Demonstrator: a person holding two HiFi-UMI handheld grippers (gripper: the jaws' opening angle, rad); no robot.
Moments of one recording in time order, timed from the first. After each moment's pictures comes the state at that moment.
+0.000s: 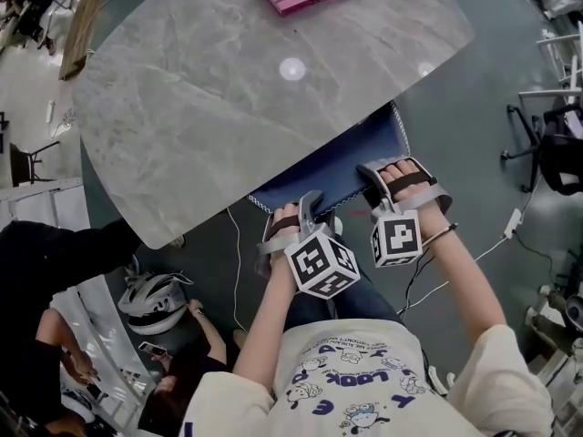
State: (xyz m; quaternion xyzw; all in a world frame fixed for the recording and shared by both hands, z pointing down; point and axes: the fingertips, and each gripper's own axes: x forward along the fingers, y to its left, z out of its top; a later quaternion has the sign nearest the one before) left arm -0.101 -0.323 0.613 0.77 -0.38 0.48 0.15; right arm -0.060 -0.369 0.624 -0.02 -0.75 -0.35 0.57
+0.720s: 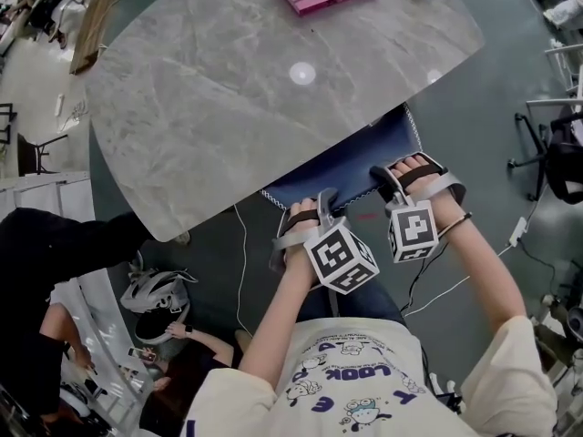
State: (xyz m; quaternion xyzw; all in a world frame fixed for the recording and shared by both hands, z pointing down) left arm -0.100 -0.323 0.610 0.76 -0.39 0.50 0.14; right arm -0.057 -0.365 0.623 -0.09 -0.72 -0.36 0.58
